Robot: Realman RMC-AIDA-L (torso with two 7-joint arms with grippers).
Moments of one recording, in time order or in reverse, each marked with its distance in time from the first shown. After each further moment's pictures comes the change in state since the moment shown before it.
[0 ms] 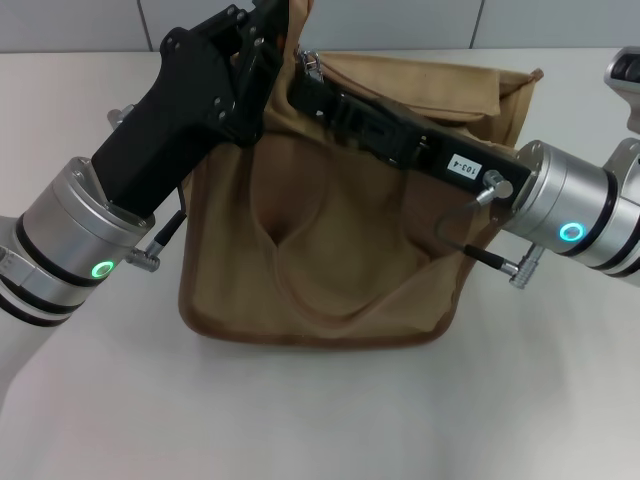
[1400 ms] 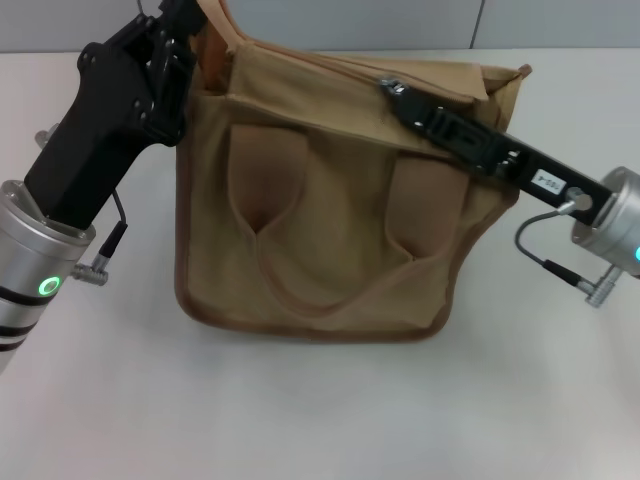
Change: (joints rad) left arm 0.099 0.003 -0.088 0.033 -0.009 0.010 -0.004; right arm -0.160 -0.009 0.041 -0.144 0.001 0.018 0.083
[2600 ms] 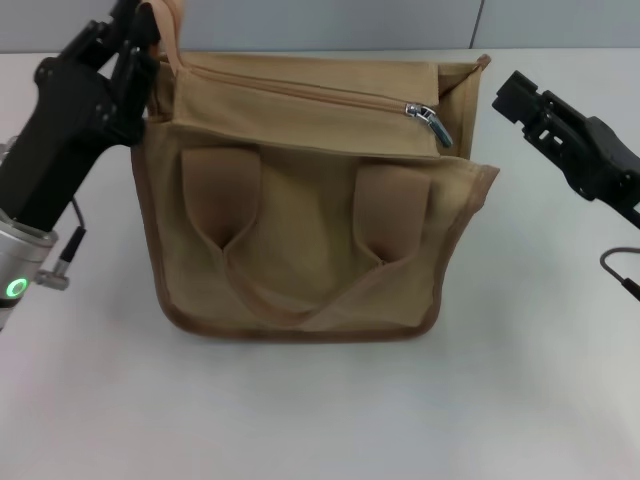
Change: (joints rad) left arm 0.055 0.006 -0.051 0.062 -0.003 -0.069 -0.007; right arm -0.139 0.000 0.088 -0.062 0.026 -0.170 -0.216
